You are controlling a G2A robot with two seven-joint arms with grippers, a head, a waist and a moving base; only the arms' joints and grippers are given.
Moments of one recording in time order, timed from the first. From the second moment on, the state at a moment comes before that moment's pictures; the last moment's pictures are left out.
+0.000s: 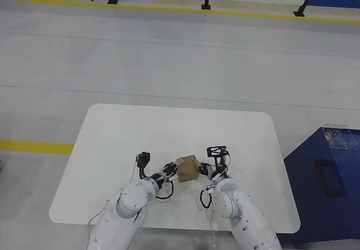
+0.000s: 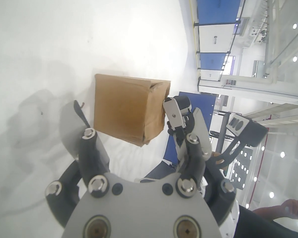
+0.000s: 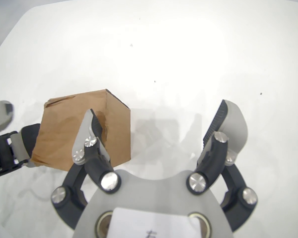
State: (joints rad) left arm 1.18 -1.47 -1.15 -1.36 0.24 0.17 -0.40; right arm -1.24 -1.41 1.22 -1.40 -1.22 0.15 0.31
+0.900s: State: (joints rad) left arm 1.28 -1.41 -1.15 -1.57 0.88 -0.19 -0.33; right arm -0.96 -1.47 1.05 -1.08 -1.30 0.07 0.35
